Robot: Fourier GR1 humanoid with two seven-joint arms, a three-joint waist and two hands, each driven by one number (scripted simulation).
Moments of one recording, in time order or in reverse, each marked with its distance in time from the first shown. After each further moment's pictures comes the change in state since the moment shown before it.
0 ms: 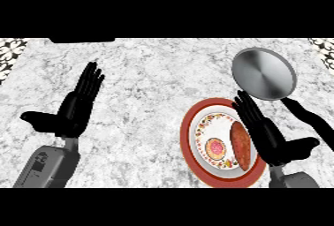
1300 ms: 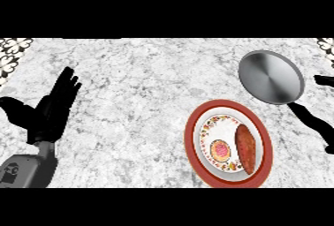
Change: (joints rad) left arm 0.071 0.076 0.073 -0.121 -0.029 0.104 0.305; right arm -0.132 -0.553 -0.282 0.173 0.340 0.436 -0.435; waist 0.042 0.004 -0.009
